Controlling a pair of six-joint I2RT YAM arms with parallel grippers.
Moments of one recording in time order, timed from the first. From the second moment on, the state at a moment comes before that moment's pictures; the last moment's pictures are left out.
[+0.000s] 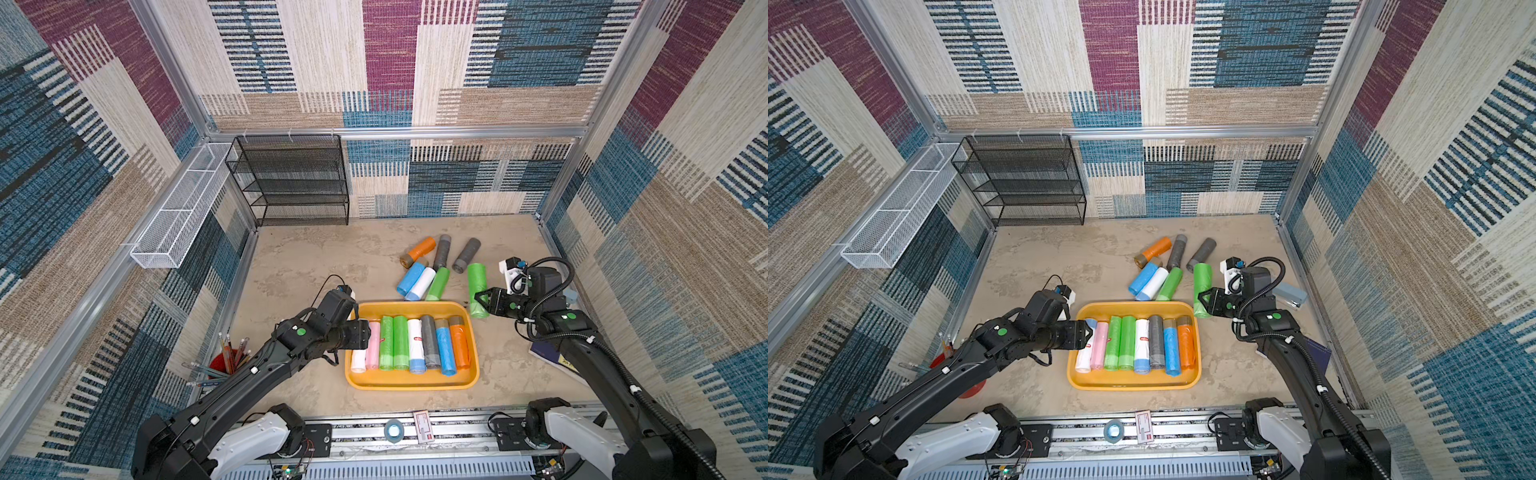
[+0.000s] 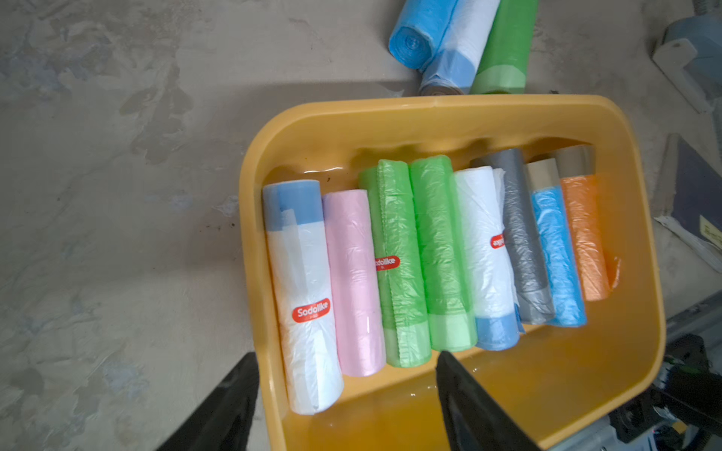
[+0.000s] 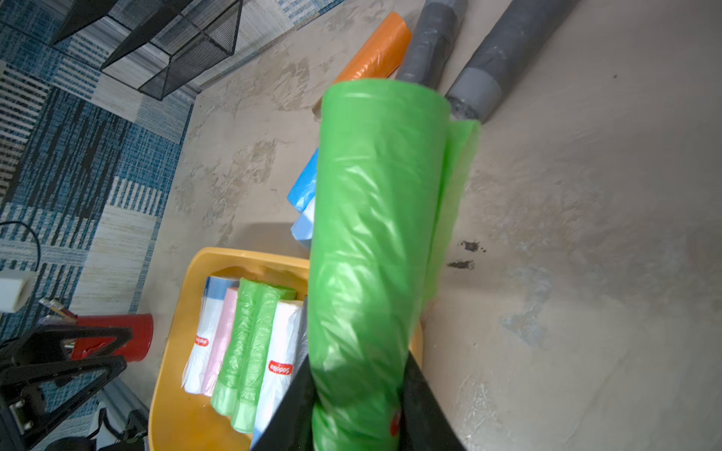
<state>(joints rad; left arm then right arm) -0.65 1.03 0.82 -0.74 0.02 -0.53 0.14 0.99 0.73 -0.46 -0.46 0.38</state>
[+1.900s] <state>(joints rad) -0.65 0.75 0.70 -0.69 0.43 -0.48 0.51 0.86 0.48 -0.51 -0.26 0.68</state>
